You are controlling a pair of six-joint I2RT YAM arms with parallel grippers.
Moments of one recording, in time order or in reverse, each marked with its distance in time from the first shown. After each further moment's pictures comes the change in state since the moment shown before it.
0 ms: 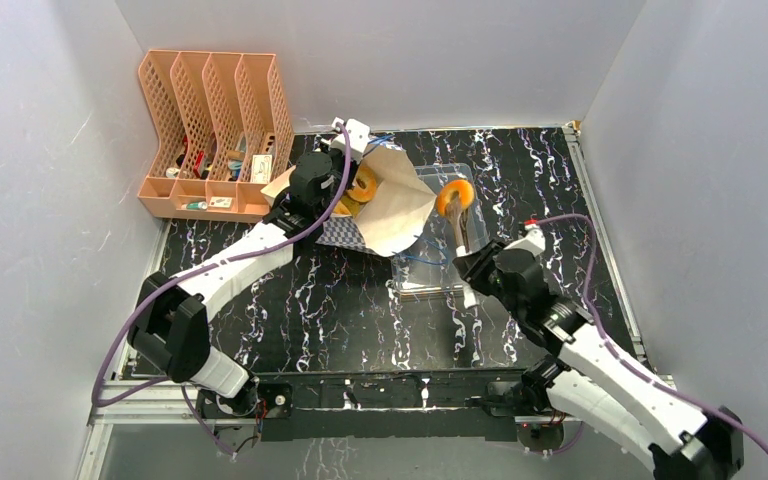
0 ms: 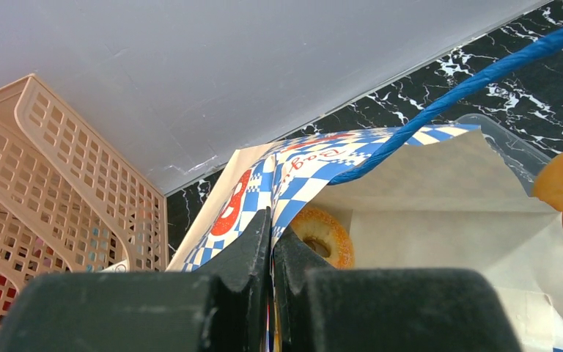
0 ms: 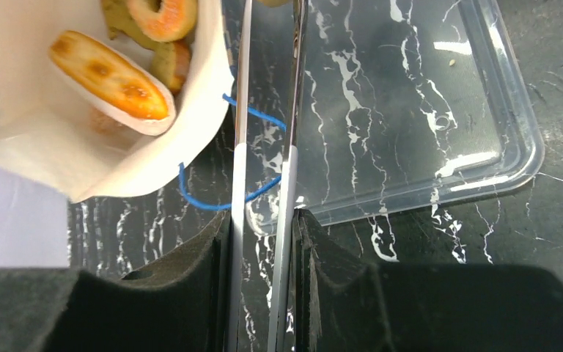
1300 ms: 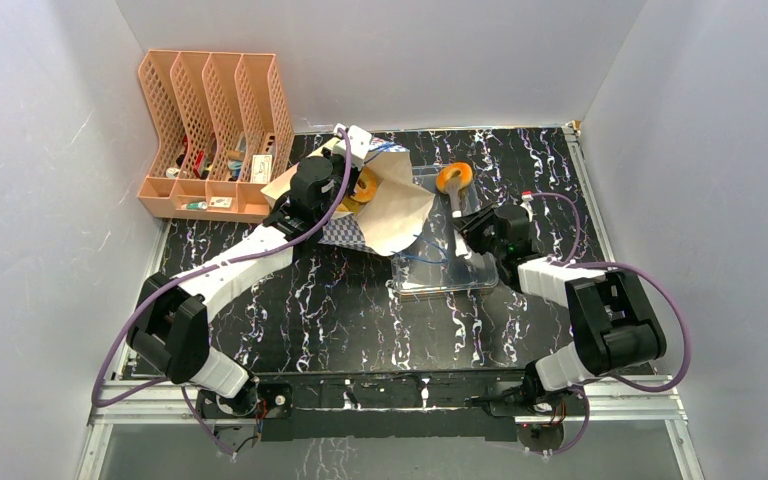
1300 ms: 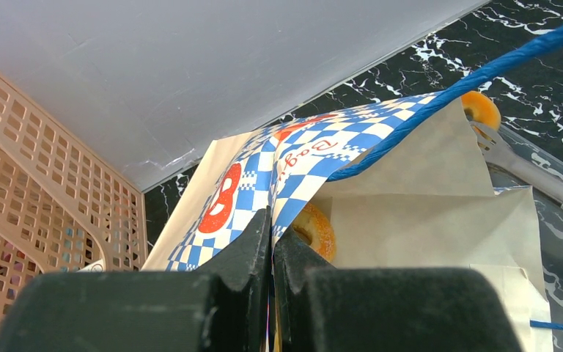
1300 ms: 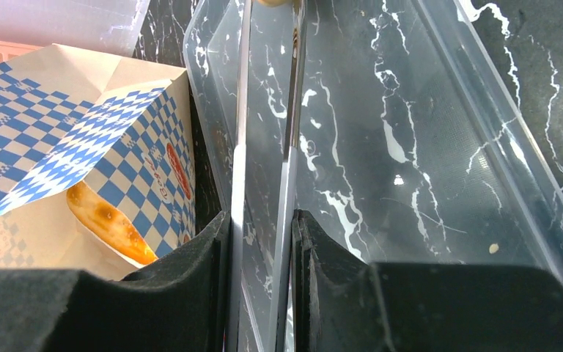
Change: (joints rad) left arm 0.000 -0.011 -0.035 -0.002 0.059 -0.026; right arm -0.384 0.811 0.047 0.745 -0.357 0.121
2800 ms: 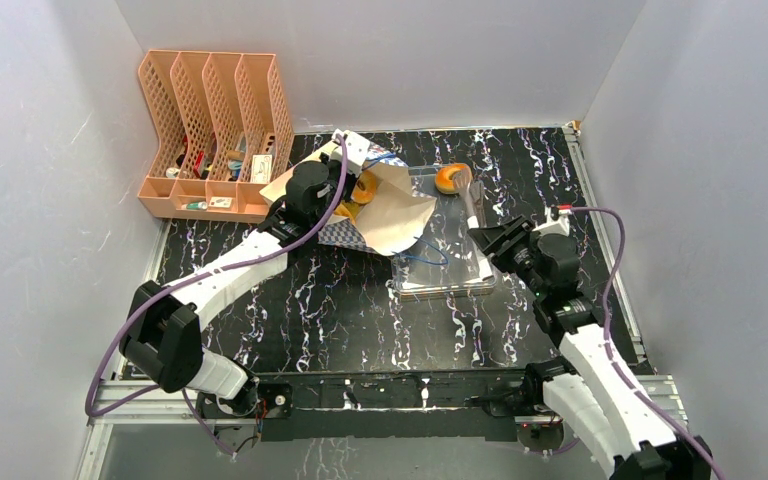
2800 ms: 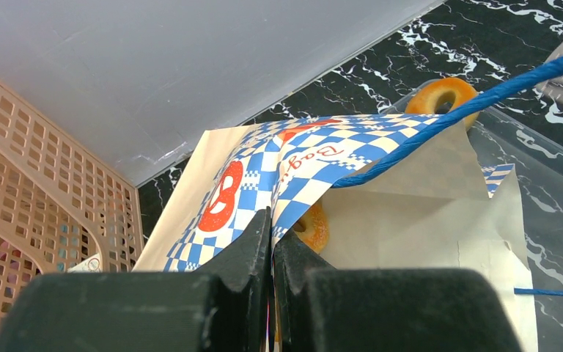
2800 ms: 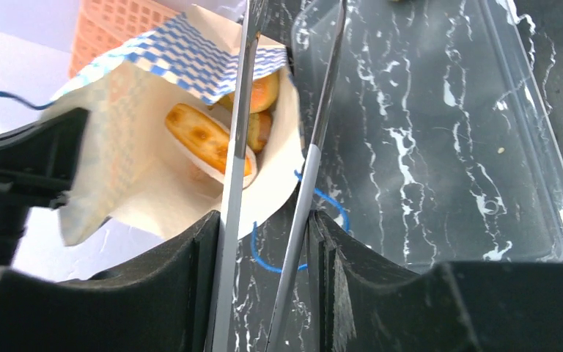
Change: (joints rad) left arm 0.000 -0.049 -0.037 -0.037 0.032 0.009; right arm -0.016 -0.711 -0.109 -0.415 -0.068 -0.107
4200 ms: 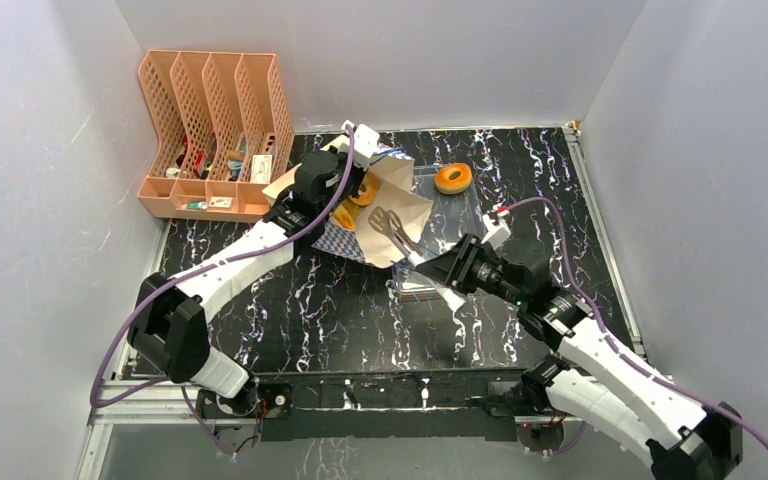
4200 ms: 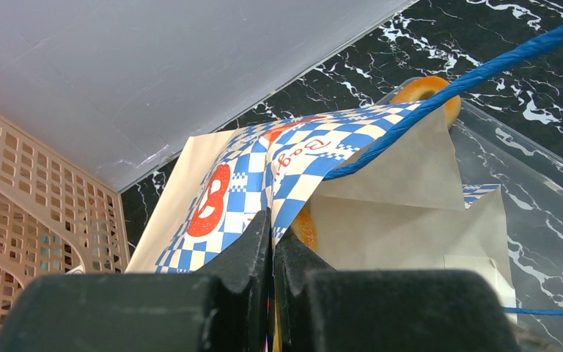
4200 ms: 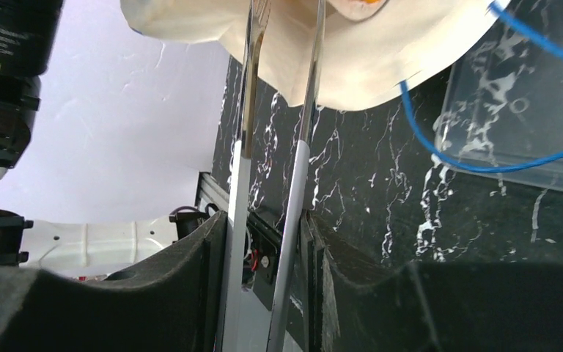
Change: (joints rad) left arm -0.014 0.054 0.103 -0.098 0.035 -0.017; right arm 0.337 -0.026 0.119 -0.148 -0.151 0.031
